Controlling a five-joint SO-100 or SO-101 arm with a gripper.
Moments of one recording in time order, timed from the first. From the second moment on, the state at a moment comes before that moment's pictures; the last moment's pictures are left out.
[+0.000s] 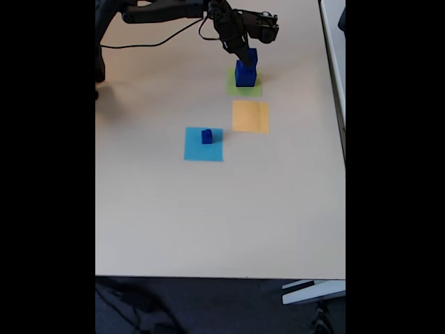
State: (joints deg) arm -5.2 58.2 53.5 58.5 93.9
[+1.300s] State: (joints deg) arm -4.6 57.9 52.0 58.5 96.9
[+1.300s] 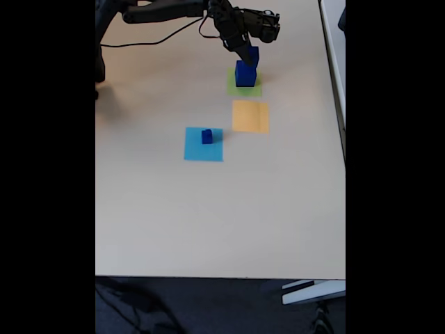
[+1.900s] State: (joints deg) arm -4.4 56.2 52.0 58.5 96.9
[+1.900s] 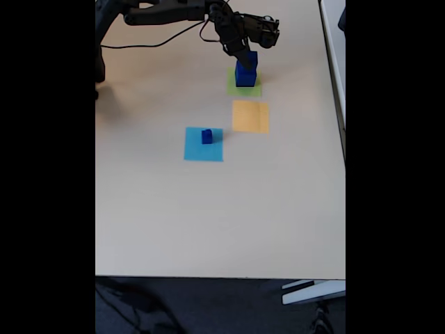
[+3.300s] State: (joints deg) arm -4.4 56.2 52.0 58.5 97.3
